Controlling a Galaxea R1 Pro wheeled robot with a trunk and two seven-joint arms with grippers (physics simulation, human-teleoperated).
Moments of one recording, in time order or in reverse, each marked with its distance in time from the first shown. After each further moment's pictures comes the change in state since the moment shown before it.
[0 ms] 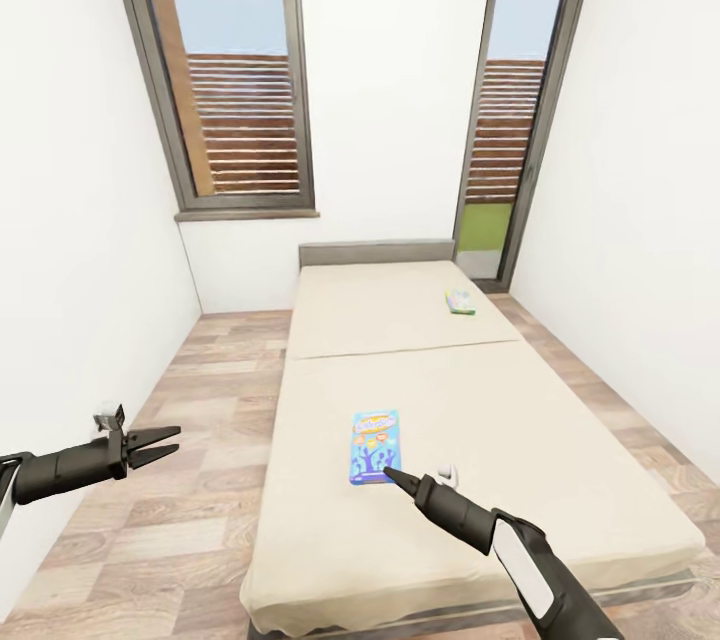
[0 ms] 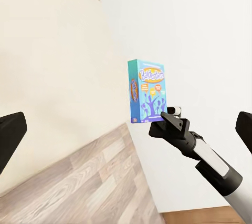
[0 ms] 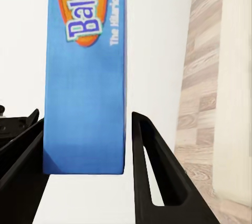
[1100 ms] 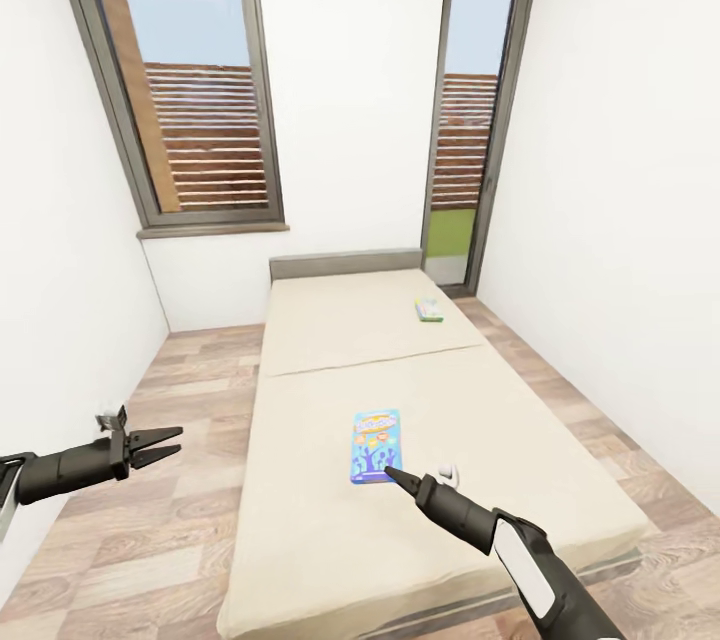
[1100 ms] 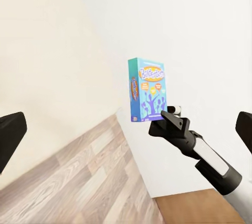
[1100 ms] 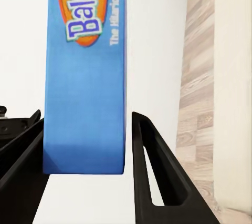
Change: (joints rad) left arm 0.000 -0.005 -0.003 0.000 -0.001 0.000 0.001; right arm 0.000 -0.003 0.000 -0.001 -0.006 0.002 0.002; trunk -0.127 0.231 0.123
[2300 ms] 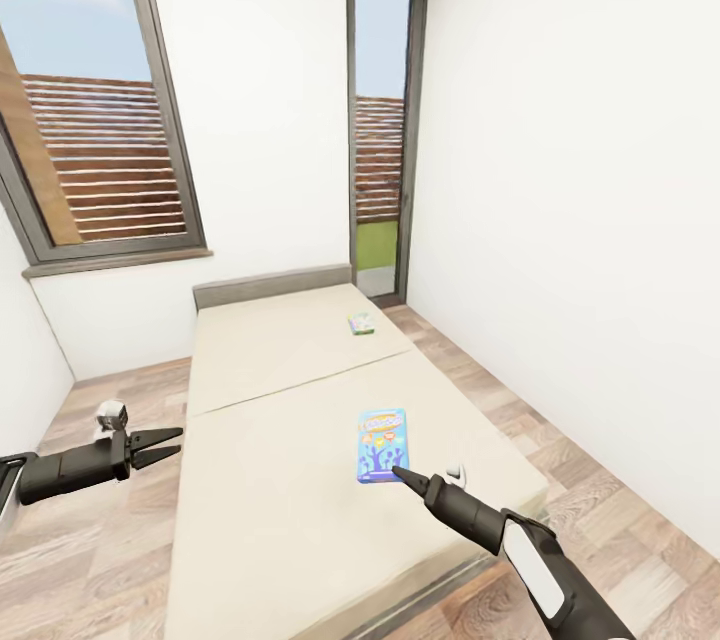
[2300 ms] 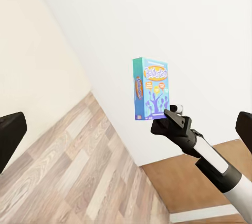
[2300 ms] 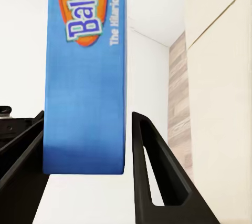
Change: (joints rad) left arm 0.000 -0.001 -0.003 0.000 0.000 0.000 0.001; right arm 0.000 -0.027 -0.005 0.004 -0.004 0.002 0.039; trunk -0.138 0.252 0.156
